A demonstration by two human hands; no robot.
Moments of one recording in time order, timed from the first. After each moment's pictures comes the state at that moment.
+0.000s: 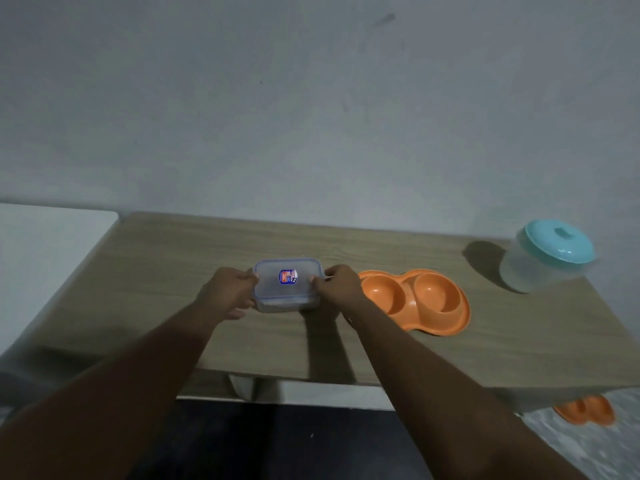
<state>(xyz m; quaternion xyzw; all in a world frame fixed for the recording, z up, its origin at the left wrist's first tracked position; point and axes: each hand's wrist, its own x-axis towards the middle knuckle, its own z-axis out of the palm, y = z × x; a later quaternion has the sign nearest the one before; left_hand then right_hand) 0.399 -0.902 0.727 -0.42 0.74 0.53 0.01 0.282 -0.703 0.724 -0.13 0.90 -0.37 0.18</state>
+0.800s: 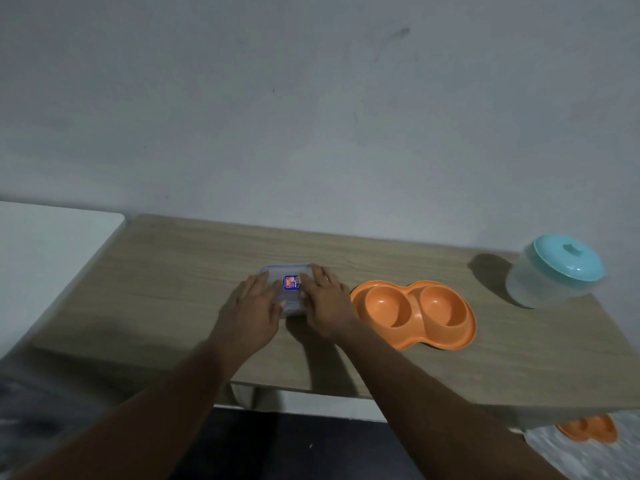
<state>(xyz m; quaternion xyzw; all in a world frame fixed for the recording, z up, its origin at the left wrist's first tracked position) 0.411 -0.874 0.694 -0.17 0.97 0.15 -0.06 0.306 -0.713 0.716 -0.40 0.90 -0.15 0.06</state>
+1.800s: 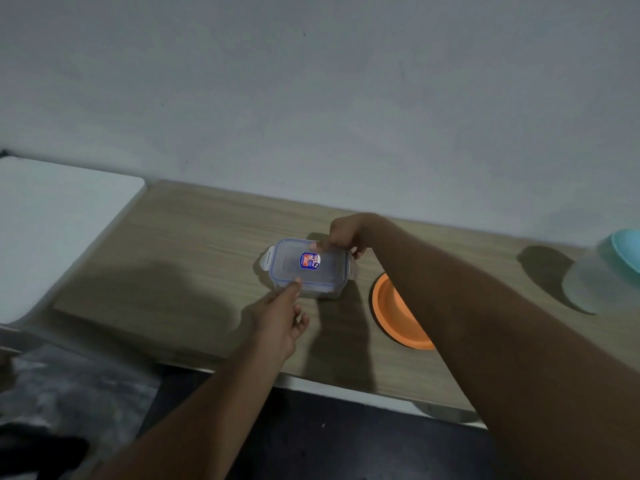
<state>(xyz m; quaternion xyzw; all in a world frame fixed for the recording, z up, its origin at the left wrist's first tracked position) 0.401 -0.817 0.710 -0.52 0.31 0.79 -0.12 0.184 -0.798 0.747 -0.28 0.84 -0.10 0.45</state>
